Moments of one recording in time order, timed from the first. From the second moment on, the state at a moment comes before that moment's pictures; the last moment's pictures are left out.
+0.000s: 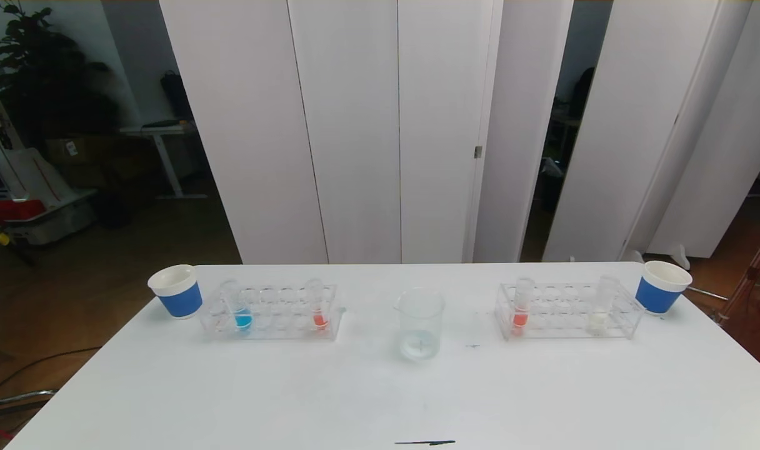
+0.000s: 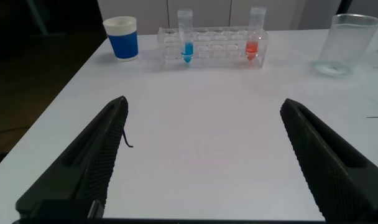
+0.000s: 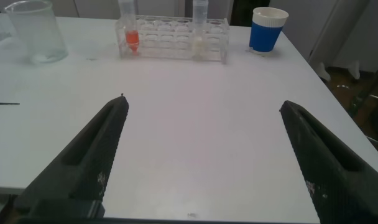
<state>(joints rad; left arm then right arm) 0.00 0.00 0.00 0.00 0.00 0.01 0.00 0.00 -0.04 0.10 0.02 -0.01</state>
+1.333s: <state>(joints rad) 0.00 0.00 0.00 0.00 0.00 0.01 0.00 0.00 -0.04 0.10 0.02 -0.01</state>
